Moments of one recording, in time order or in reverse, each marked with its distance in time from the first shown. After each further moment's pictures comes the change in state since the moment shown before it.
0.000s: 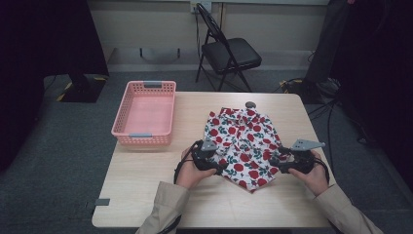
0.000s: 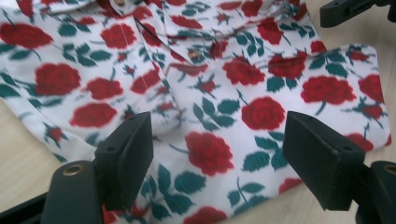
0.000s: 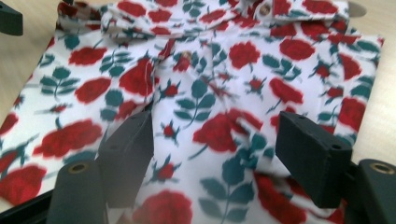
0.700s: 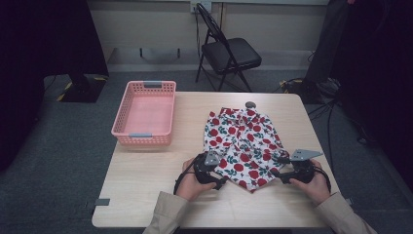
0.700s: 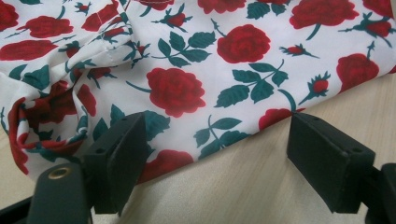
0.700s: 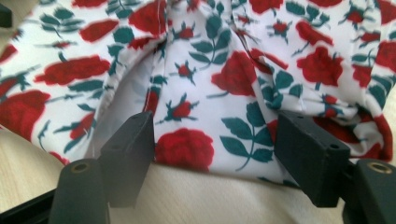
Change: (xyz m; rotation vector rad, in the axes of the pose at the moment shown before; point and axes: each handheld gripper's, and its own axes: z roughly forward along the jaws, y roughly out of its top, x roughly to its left) left arm -0.018 -0.030 0.011 0.098 -0.013 0.066; right arm 0.009 -0.029 0.000 0.084 0.016 -0.029
